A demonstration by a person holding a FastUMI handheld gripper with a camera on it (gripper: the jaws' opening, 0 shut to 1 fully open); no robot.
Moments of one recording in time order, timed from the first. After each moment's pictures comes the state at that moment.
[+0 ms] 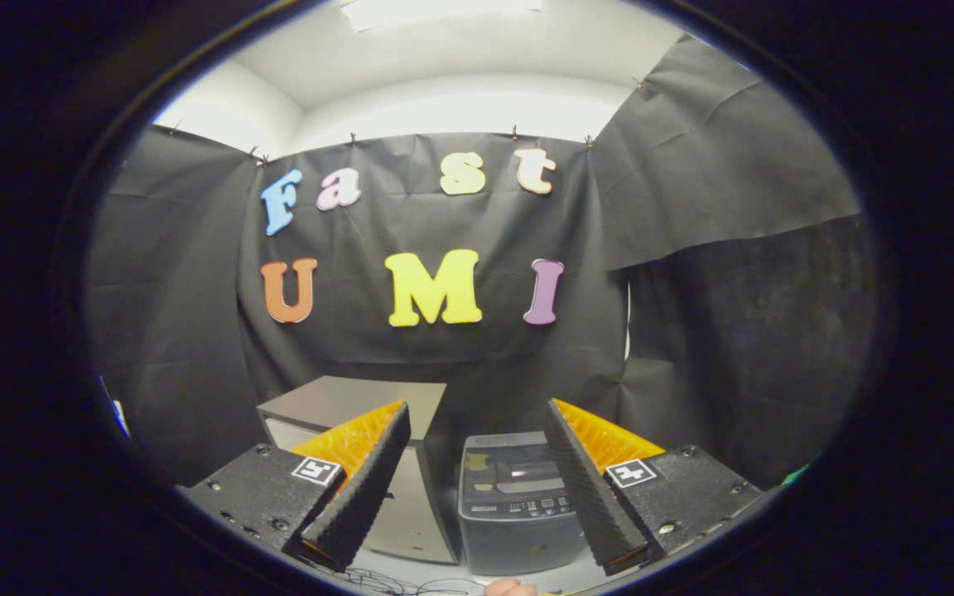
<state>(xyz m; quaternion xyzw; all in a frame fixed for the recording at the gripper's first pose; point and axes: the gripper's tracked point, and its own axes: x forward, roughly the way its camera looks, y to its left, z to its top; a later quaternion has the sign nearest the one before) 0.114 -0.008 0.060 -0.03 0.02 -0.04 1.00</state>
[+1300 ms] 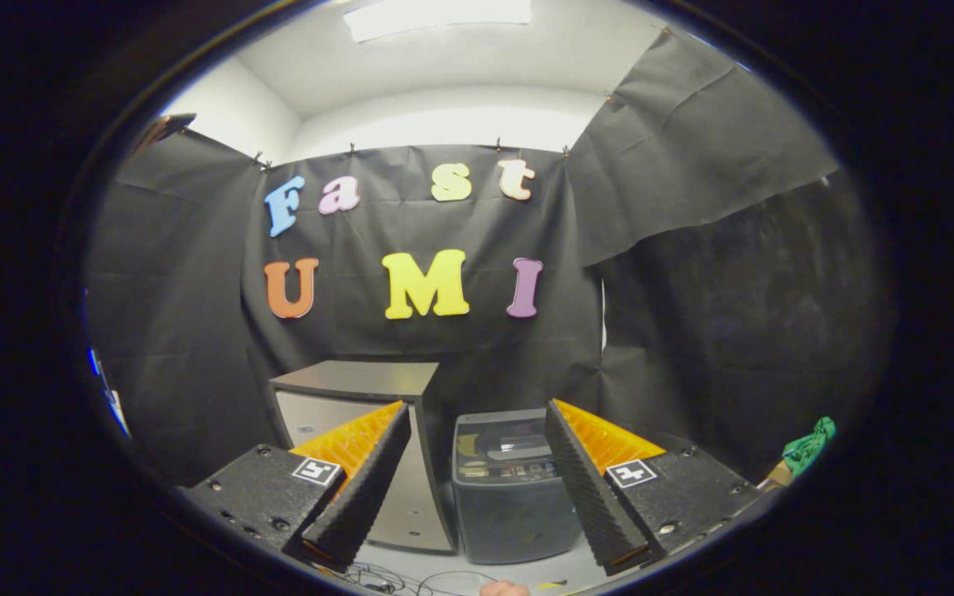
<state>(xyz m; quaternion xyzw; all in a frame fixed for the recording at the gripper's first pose) 0.023 -0.012 -0.007 -0.02 0.00 -0.06 1.00</state>
